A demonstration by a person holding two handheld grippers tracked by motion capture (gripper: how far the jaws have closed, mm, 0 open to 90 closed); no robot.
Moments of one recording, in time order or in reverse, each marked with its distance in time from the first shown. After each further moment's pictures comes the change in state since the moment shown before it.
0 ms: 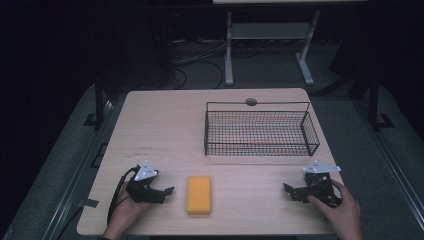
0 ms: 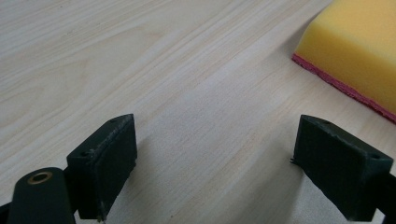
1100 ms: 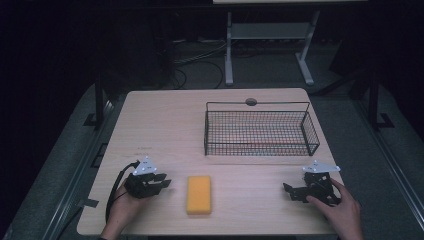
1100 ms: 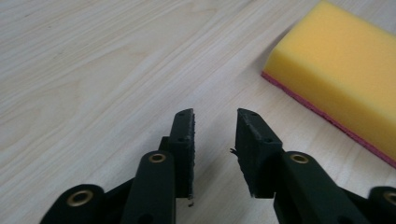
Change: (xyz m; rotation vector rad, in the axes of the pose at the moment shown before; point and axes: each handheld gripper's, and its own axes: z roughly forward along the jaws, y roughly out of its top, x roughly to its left) left arm -0.002 0.022 -0.015 0.039 -0.071 0.012; right arm 0.001 0.001 0.001 -0.001 -0.004 0.005
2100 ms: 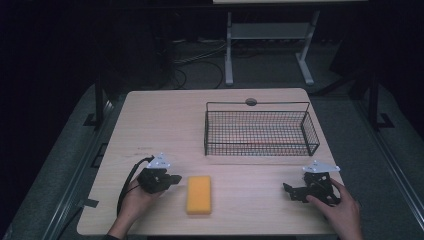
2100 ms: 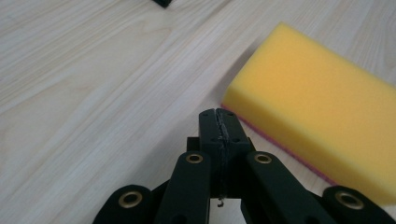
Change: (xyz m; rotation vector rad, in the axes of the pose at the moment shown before) left arm -0.012 0.028 0.022 0.035 -0.112 0.027; right arm 0.000 0.000 0.000 -0.001 0.000 -0.001
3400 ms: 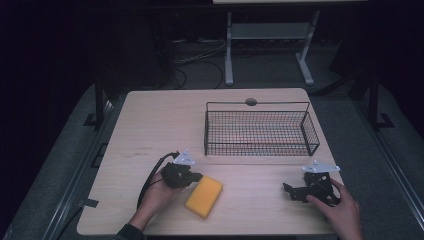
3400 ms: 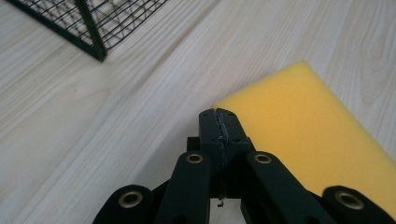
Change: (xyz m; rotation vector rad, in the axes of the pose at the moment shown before) left arm -0.023 0.042 0.040 0.029 -0.072 0.095; right arm 0.000 0.000 0.000 0.000 0.000 0.000
